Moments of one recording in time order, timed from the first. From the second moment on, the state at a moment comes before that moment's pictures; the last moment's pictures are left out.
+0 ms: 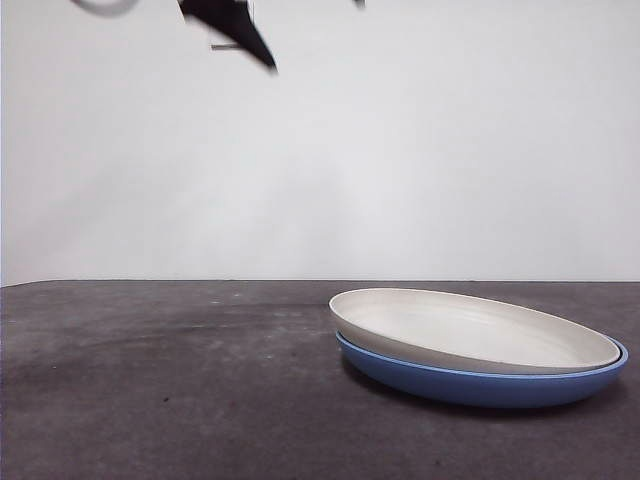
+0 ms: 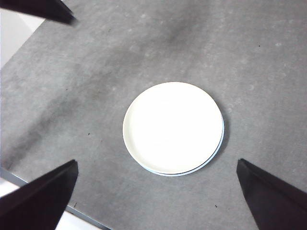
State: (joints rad) left arm -0.60 1.89 2.27 -1.41 0.32 -0.06; right arm 0.28 0.60 1.21 -1.20 -0.26 0.20
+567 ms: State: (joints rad) left arm -0.61 1.34 1.86 -1.41 0.32 -0.02; right arm 0.28 0.77 1.21 -1.21 -0.26 0.24
